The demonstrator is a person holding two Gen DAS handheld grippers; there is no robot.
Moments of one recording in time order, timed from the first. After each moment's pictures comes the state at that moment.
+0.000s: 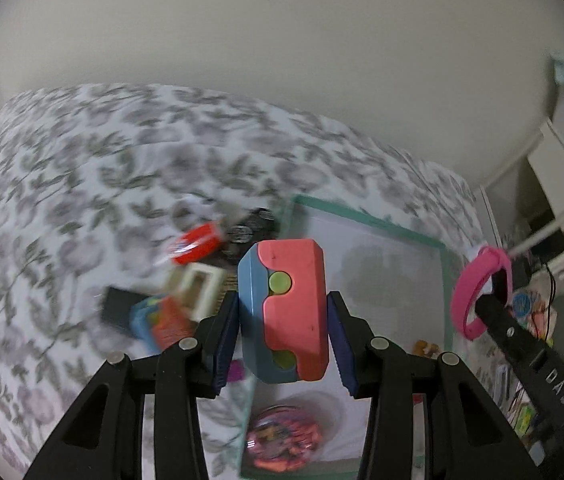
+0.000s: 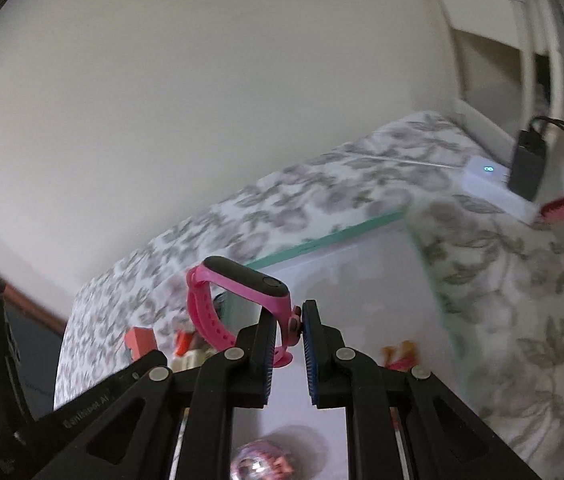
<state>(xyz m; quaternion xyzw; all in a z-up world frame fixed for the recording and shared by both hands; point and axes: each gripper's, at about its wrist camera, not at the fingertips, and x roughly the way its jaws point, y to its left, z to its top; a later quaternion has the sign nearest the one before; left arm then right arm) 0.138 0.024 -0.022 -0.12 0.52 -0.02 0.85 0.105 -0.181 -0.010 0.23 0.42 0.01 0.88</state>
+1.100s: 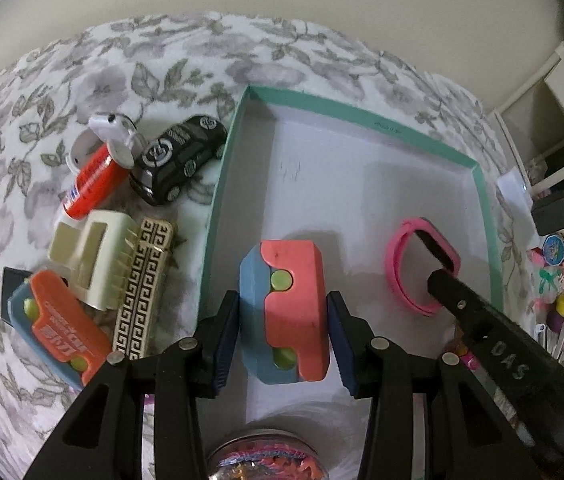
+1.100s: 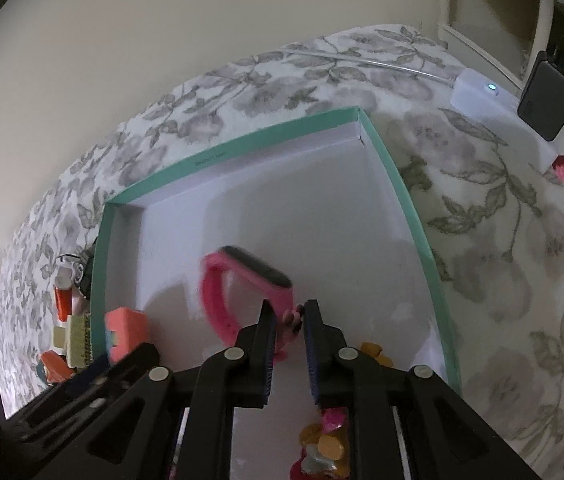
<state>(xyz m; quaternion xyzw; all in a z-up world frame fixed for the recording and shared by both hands) 0.161 -0.018 -0.115 -0.08 0.60 -0.06 0.79 0.147 -0.185 -0.117 0.16 0.55 -0.04 0.82</state>
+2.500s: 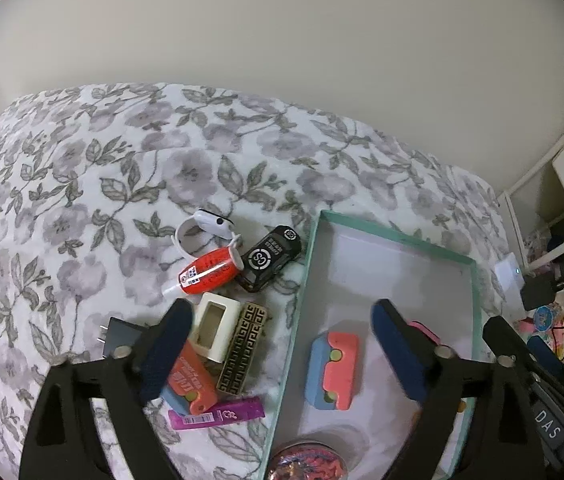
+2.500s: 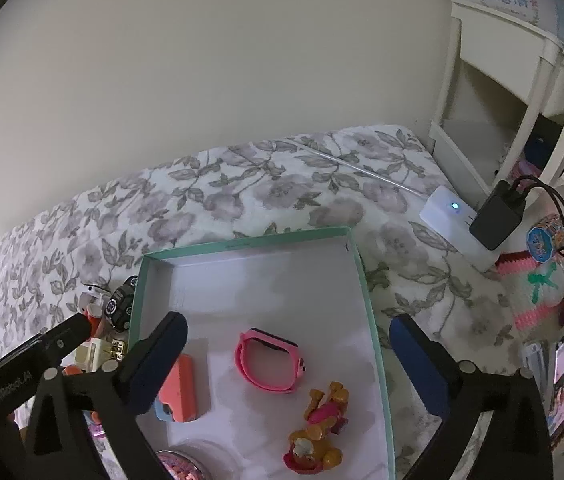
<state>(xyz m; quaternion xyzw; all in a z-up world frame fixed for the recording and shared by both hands) 0.169 0.038 -0.040 -0.11 0.53 0.01 0.84 0.142 -0.170 -0.030 0.07 0.48 -0.06 0.87</state>
